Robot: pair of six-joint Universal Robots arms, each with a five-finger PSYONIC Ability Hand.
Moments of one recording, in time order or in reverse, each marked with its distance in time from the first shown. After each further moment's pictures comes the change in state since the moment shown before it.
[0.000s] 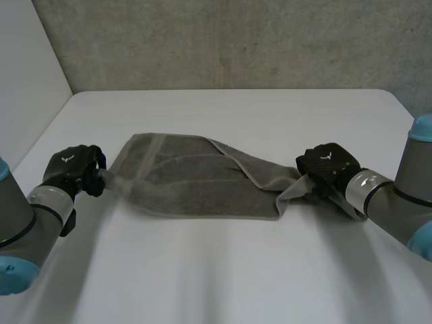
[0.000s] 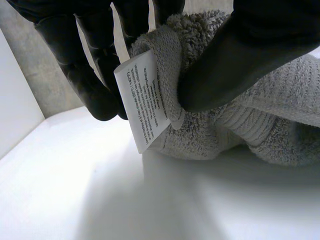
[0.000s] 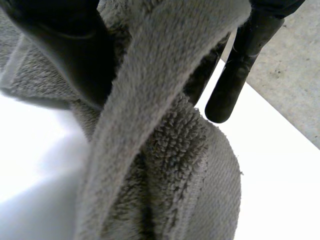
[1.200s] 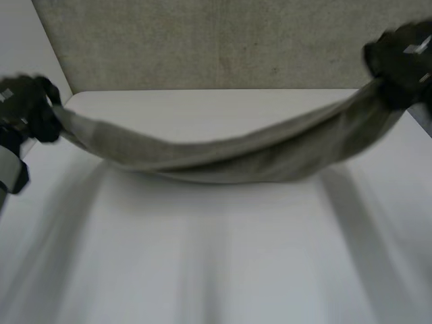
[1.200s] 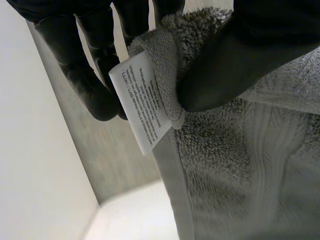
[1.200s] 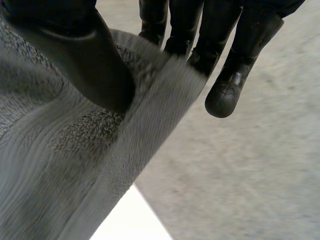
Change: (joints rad) left arm 0.062 0.376 0.013 -0.057 0.013 0.001; right arm -0.093 -0.542 0.008 0.020 0.036 0.019; left_hand 0.000 0.000 0.000 0.000 0.000; right_hand 0.111 0.232 0.216 0.225 0.187
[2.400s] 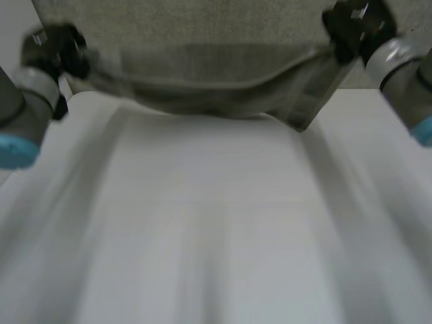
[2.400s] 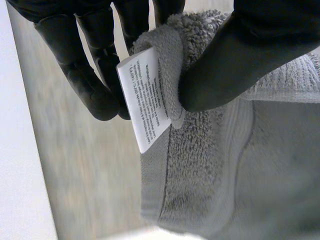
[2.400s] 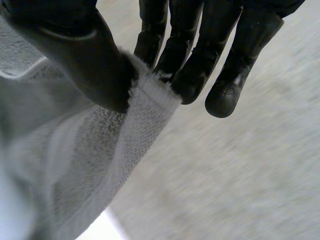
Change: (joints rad) left arm -0.086 -0.594 0.755 -0.128 -0.054 -0.136; right arm 0.120 0.633 -0.716 0.024 0.054 0.044; left_hand 0.000 0.000 0.002 0.000 0.000; right_hand 0.000 0.003 0.006 0.000 0.003
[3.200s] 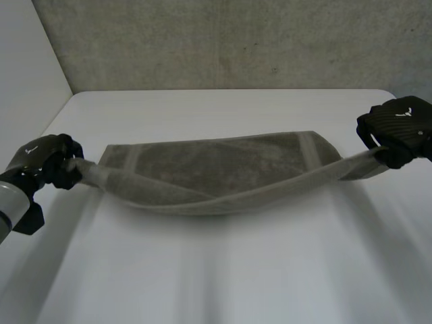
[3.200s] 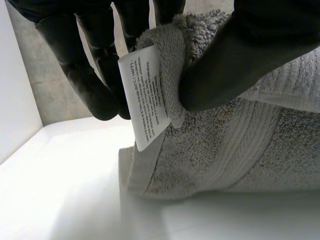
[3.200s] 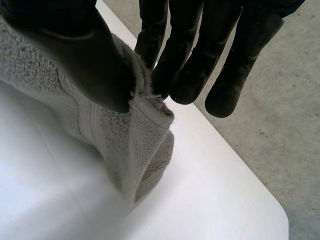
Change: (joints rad) left arm 0.252 0.405 -0.844 0.084 0.335 0.042; right arm -0.302 -0.460 0.699 0.271 -0.306 -0.178; left_hand 0.000 0.000 0.001 0.000 0.000; right_hand 0.000 0.000 0.000 0.000 0.000
